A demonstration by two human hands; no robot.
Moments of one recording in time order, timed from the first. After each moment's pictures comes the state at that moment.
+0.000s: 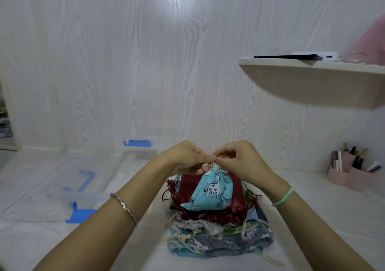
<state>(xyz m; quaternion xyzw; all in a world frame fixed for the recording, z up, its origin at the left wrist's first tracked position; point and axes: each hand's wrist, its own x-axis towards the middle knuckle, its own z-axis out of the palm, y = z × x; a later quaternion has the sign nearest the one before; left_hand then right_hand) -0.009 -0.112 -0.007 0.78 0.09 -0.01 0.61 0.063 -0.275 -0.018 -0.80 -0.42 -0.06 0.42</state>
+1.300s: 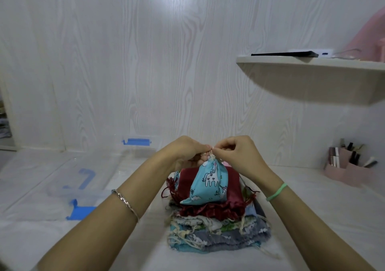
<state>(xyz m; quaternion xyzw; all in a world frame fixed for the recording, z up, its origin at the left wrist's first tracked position) -0.006 -0.118 -0.002 0.74 0.12 0.03 0.67 0.063 -0.271 -0.018 -0.79 -0.37 -0.11 0.47</state>
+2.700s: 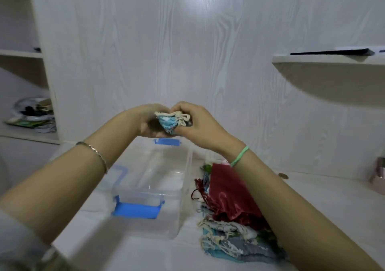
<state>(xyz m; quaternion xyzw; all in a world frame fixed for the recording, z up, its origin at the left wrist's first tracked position) -0.050 0.032 0.054 0.68 0.23 0.05 0.69 0.010 -0.125 0.037 -0.67 -0.60 -0.06 0.43</state>
